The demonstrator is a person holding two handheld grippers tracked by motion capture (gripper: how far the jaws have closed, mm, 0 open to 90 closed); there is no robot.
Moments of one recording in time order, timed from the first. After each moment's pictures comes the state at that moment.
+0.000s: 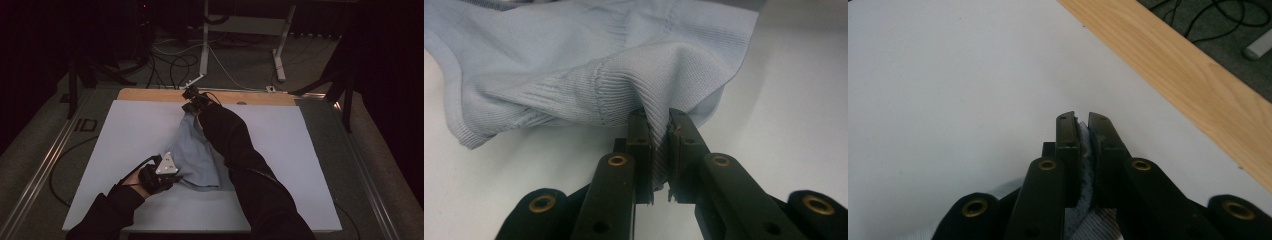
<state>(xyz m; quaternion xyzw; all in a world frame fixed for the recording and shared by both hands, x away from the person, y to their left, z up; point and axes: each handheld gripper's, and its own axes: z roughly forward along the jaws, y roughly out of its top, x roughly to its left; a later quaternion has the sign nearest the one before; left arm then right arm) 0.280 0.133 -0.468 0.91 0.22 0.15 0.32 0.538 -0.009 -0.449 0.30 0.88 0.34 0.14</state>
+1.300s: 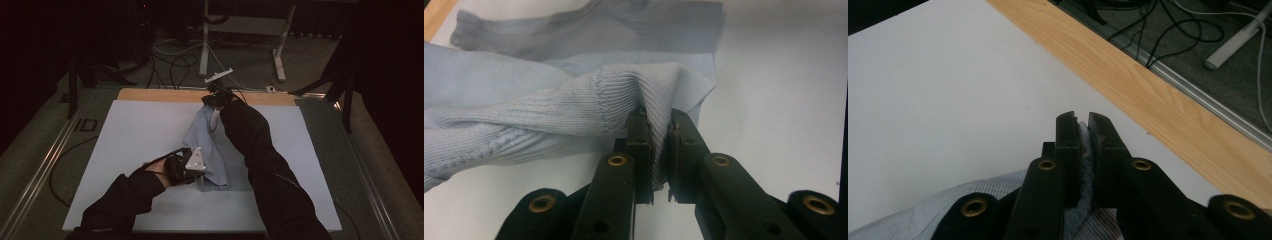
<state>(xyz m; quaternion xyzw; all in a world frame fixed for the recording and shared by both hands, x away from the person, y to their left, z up) 0.291 0.067 -0.433 0.94 0.10 0.15 0.29 0.527 -0.082 -0.417 0.33 0.85 0.38 0.16</state>
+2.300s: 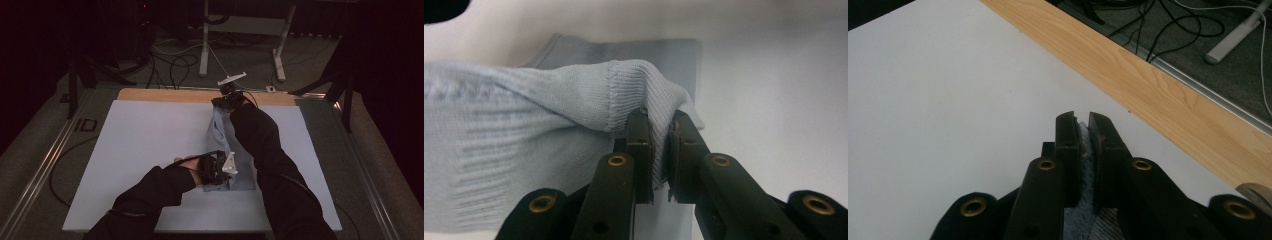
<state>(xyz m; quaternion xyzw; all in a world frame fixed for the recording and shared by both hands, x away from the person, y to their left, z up) 0.306 -0.015 -0.455 0.96 0.02 0.13 0.27 0.531 -0.121 -0.433 0.34 0.84 0.39 0.15</state>
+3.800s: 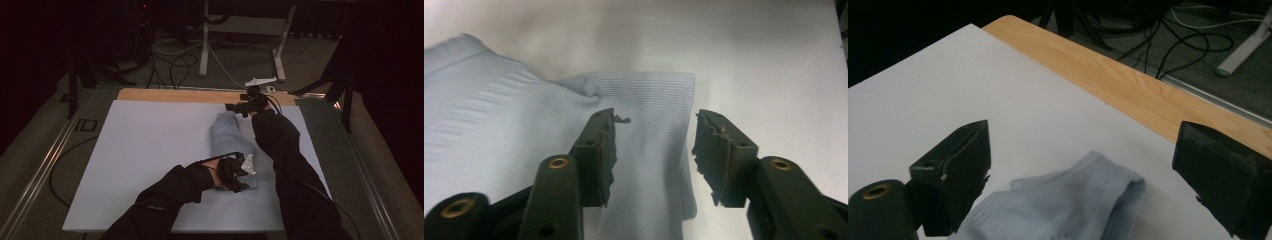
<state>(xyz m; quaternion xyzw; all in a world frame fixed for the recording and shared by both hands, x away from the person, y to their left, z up) 0.321 -0.057 -0.475 0.95 0.01 0.08 0.30 0.520 -0.196 -0.433 0.35 0.80 0.47 0.12</state>
